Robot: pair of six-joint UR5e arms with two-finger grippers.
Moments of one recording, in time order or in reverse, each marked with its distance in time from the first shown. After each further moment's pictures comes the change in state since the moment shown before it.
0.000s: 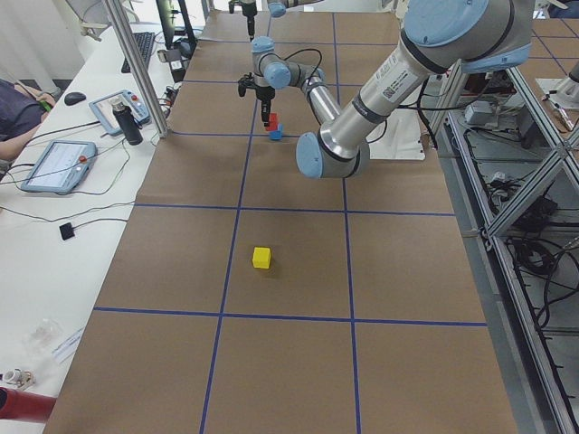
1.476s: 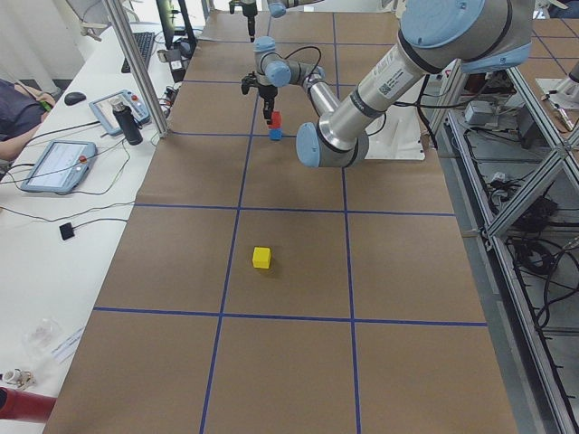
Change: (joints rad) left arm 0.026 -0.074 0.122 -0.038 0.007 0.047; right arm 0.000 -0.002 -0.002 -0.002 -0.001 0.000
